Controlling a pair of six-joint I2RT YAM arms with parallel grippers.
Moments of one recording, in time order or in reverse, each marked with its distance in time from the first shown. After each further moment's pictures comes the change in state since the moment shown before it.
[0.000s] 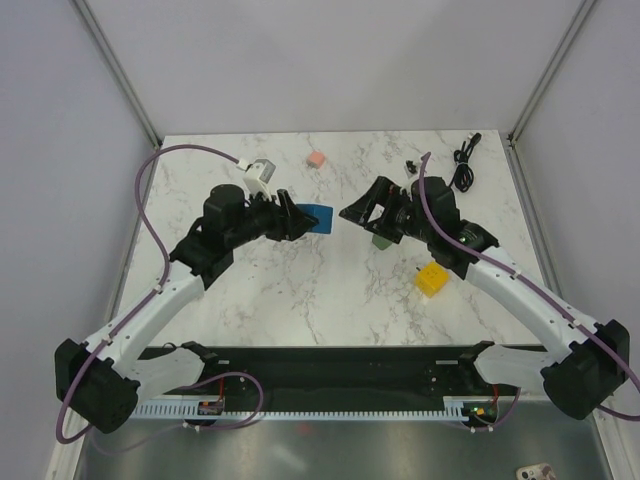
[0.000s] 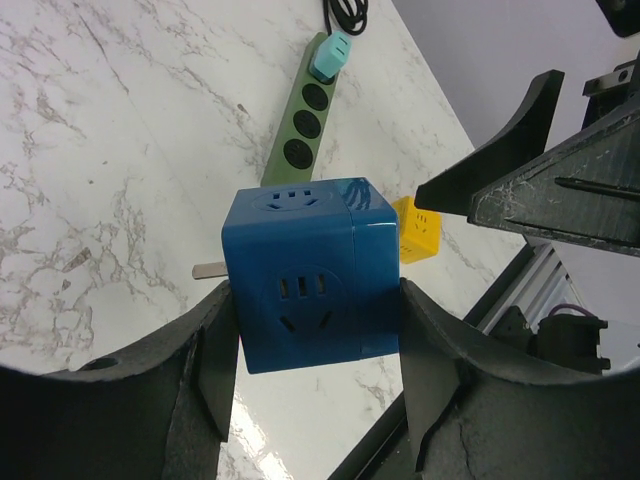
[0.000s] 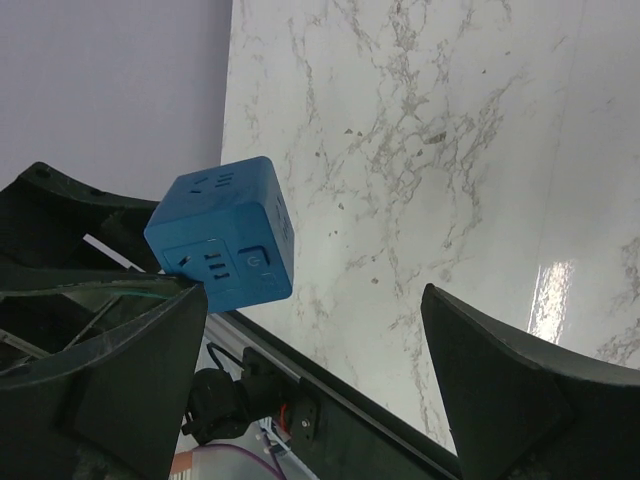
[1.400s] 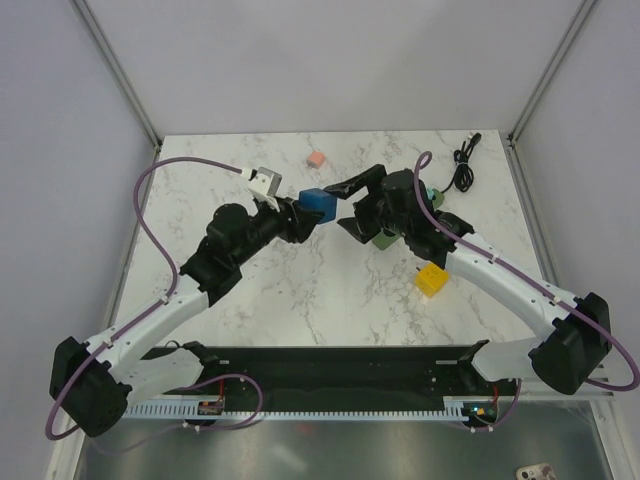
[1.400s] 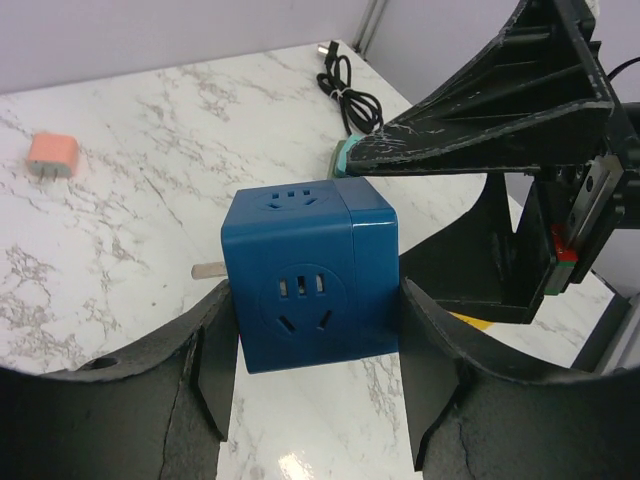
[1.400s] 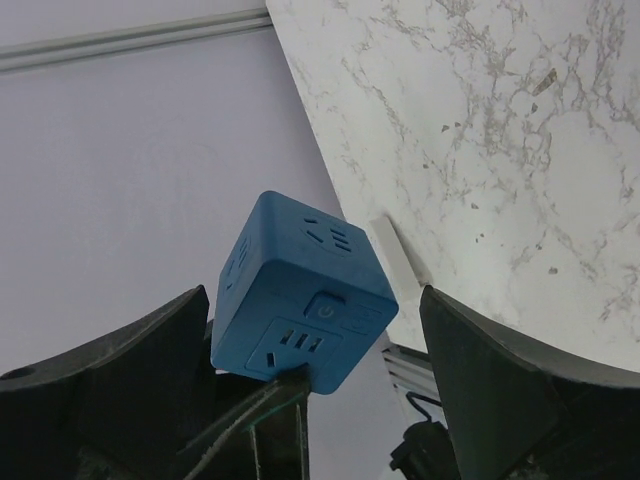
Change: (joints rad) left arm -0.111 -0.042 -0.140 0.336 -0.194 0.180; right arm 0.120 0.139 0.128 -0.011 0.214 0.614
